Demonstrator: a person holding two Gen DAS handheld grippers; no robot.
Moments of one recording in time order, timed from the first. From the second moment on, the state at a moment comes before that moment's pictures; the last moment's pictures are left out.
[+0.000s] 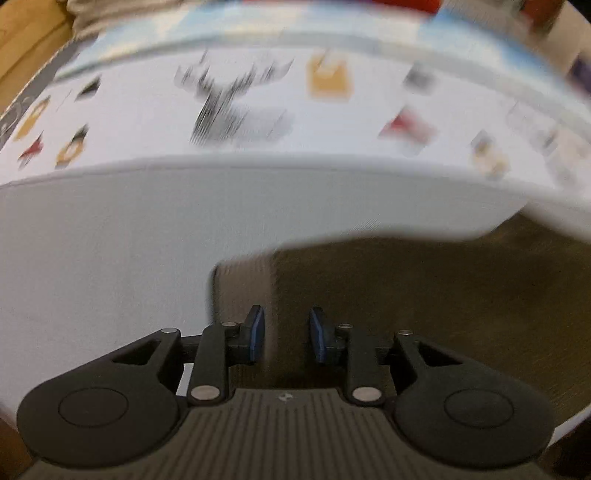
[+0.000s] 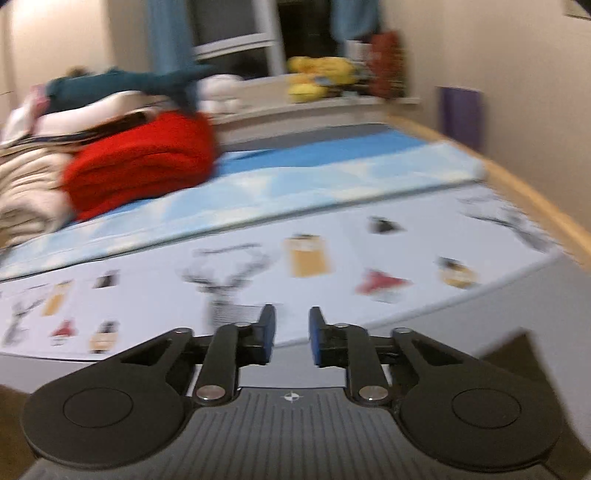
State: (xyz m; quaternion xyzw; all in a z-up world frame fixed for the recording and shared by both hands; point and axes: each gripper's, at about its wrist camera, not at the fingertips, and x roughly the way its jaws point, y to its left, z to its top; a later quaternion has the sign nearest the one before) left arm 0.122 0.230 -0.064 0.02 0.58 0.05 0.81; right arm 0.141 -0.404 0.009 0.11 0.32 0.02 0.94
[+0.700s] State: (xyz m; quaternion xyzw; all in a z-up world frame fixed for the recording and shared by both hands) left arm 0.132 0.224 -0.053 0.01 0.55 0.05 0.83; right arm 0.219 -0.168 -0.042 0.08 0.48 0.29 0.82
